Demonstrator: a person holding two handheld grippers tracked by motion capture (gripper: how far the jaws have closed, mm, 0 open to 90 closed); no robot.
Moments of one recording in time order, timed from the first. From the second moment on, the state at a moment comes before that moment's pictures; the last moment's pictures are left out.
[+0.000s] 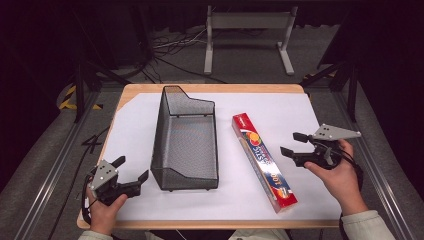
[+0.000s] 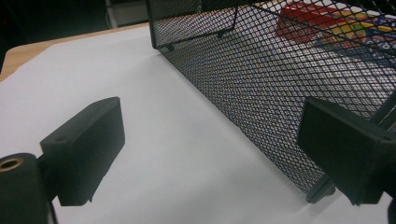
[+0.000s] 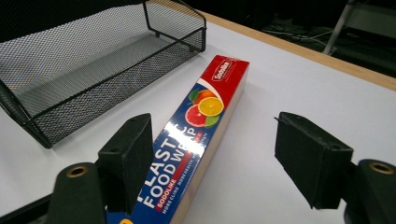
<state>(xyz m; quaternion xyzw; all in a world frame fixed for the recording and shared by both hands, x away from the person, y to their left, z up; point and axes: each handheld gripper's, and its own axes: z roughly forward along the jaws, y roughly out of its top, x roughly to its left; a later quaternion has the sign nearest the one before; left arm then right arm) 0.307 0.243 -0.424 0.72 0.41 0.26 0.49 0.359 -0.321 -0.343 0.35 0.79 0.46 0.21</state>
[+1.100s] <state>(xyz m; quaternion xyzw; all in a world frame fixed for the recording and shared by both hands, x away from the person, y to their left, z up) 0.307 0.241 -0.425 0.73 0.40 0.27 0.49 0.406 -0.252 -0.353 0.42 0.83 0.33 0.13</state>
